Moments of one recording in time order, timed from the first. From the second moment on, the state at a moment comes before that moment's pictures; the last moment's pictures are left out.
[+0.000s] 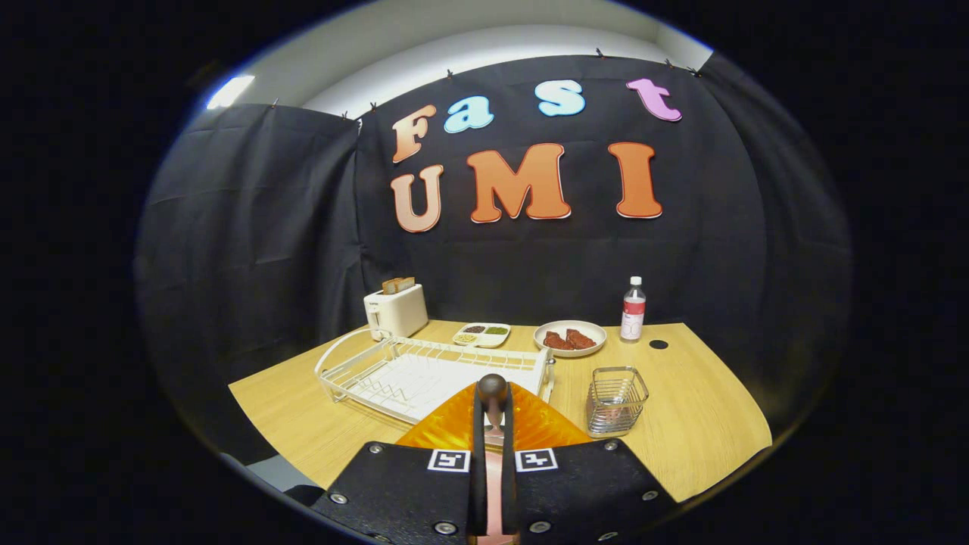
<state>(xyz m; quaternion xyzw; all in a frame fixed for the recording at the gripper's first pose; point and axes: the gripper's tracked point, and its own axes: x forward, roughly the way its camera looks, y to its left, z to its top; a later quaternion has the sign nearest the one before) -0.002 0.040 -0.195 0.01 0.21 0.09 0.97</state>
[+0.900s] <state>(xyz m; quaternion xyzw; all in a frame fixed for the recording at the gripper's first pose) -0.071 0.073 -0.273 0.05 0.26 0.20 0.94</state>
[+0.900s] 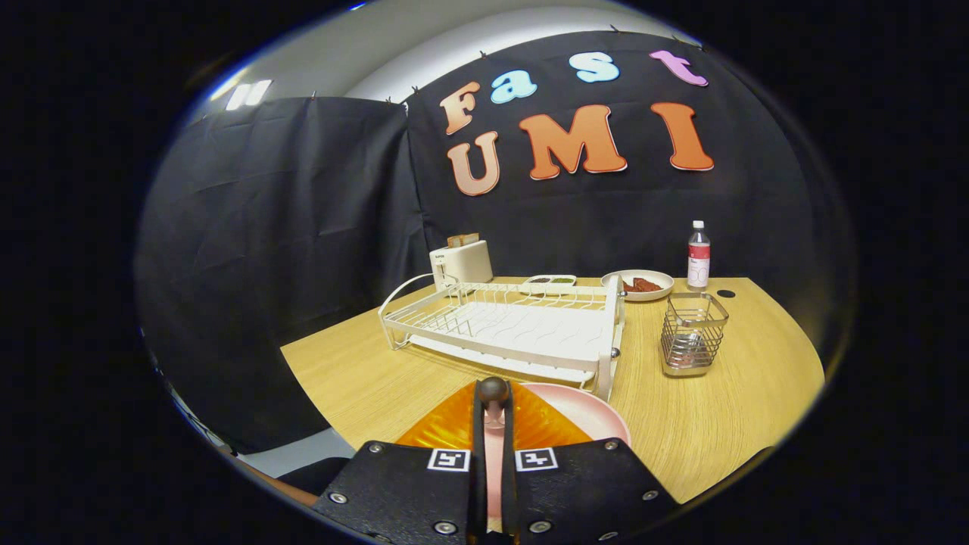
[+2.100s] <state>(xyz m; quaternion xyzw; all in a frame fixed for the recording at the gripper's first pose) -0.048 0.002 -0.230 0.08 0.18 0.05 0.98</state>
